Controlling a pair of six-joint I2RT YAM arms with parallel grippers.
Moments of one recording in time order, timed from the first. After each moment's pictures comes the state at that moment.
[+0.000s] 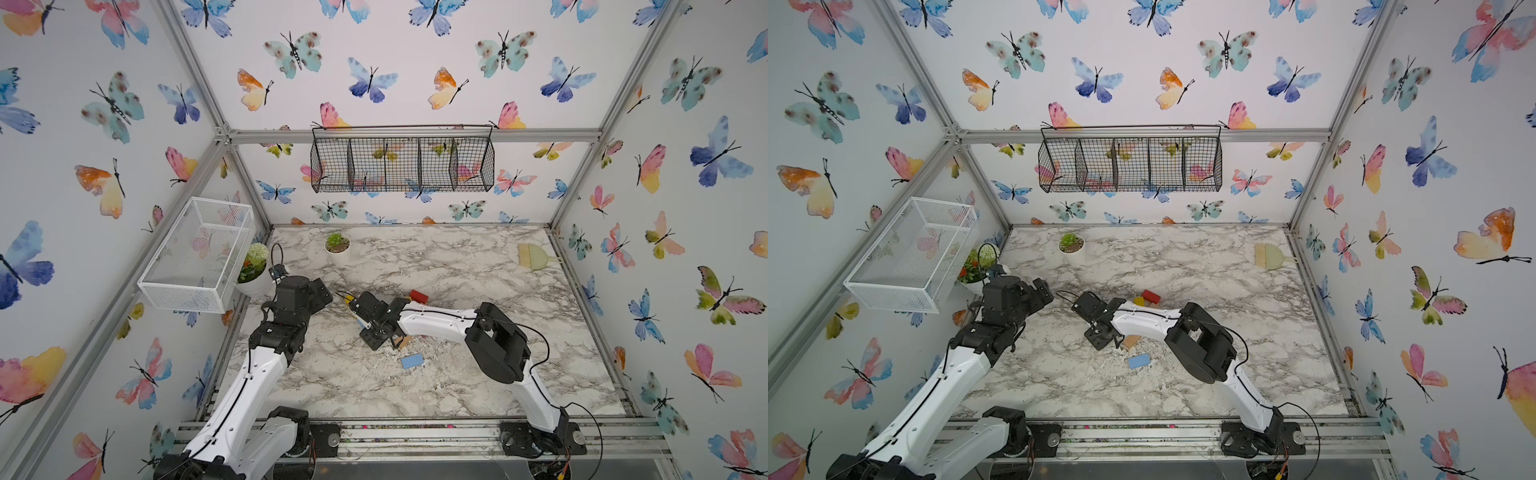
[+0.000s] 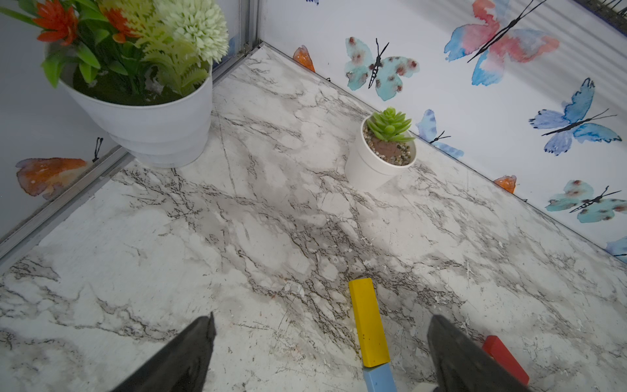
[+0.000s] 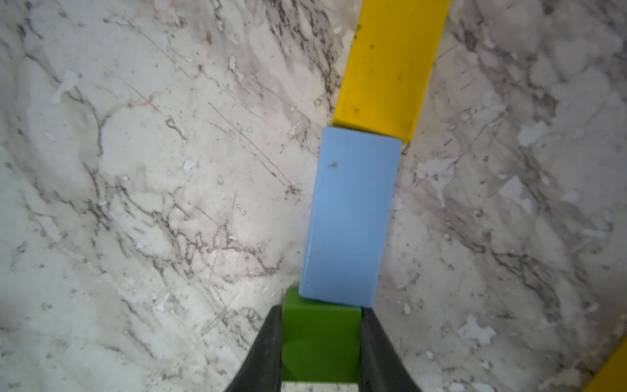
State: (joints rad) left arm -0.20 0.95 0.73 -0.37 -0.29 -0.58; right arm 1.09 2.24 1.69 -0.62 0.09 0.19
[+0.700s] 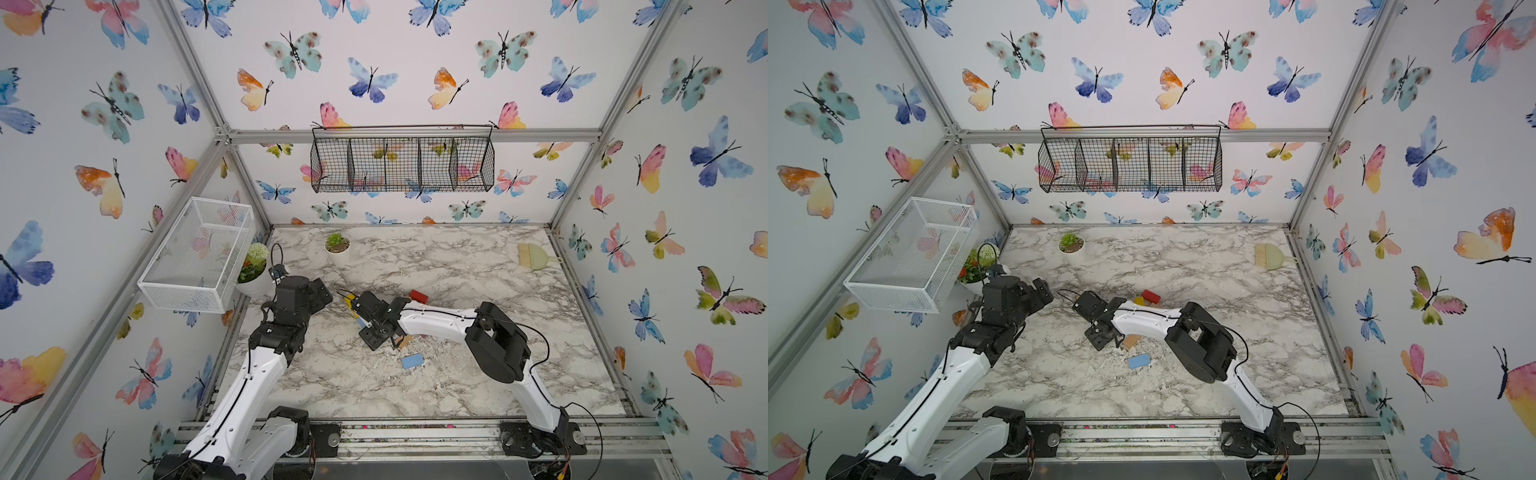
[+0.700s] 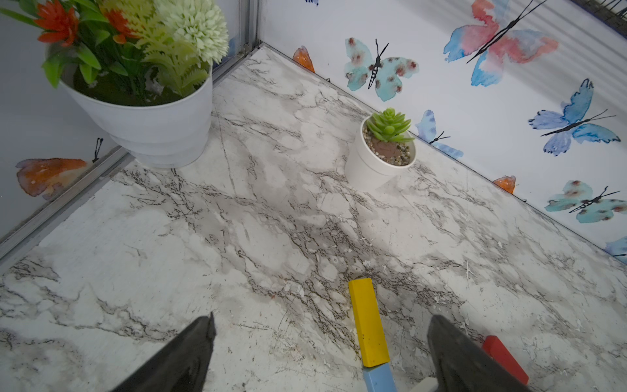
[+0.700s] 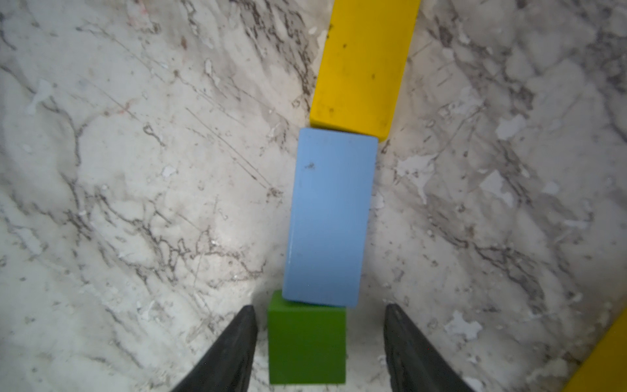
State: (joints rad) left arm -0.20 0.95 0.73 -0.37 -0.29 -0.58; right arm 1.09 2.23 1.69 -0.63 0.11 0.21
